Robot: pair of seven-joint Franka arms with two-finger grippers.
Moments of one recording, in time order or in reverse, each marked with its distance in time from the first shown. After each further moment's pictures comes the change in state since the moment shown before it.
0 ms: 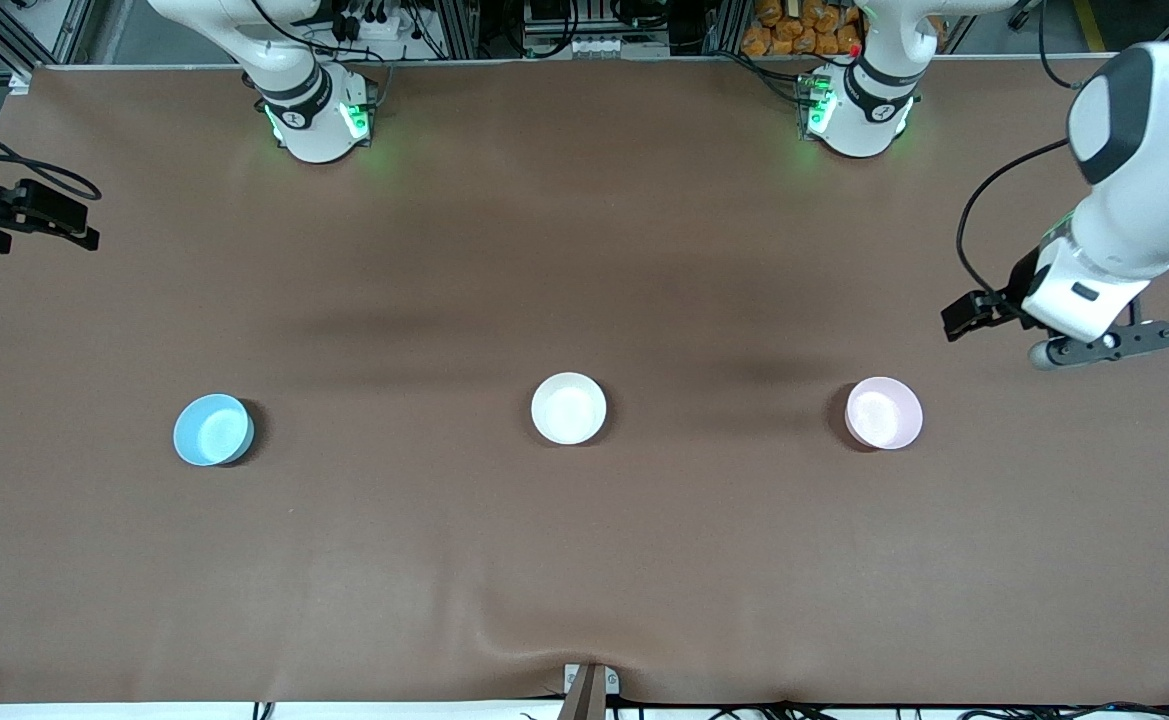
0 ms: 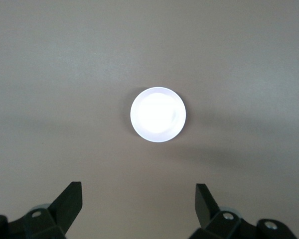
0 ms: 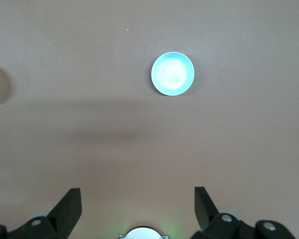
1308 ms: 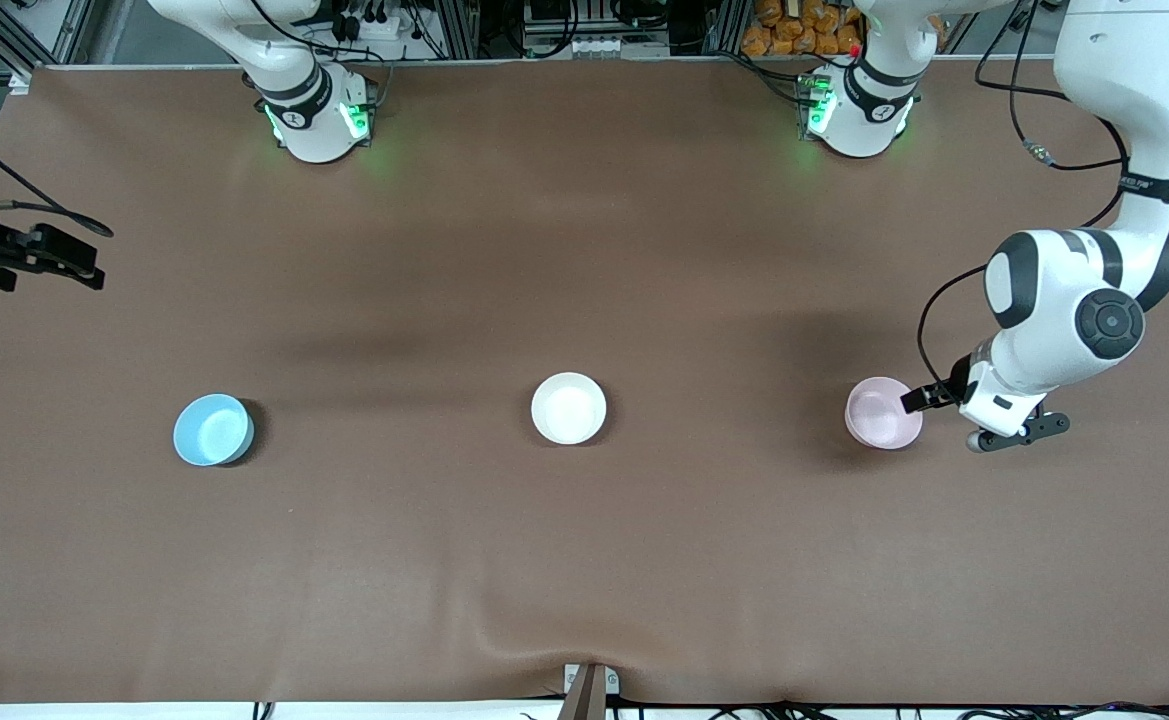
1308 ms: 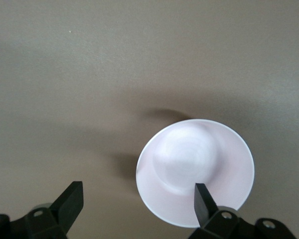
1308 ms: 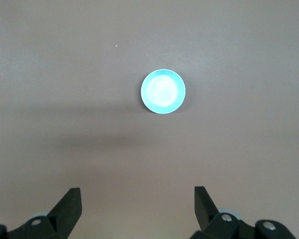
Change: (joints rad) left arm 0.084 0.358 0.002 -0.106 -0.005 0.421 0.003; right arm 0.001 0.032 -0.003 -0.070 -0.036 0.147 0.000
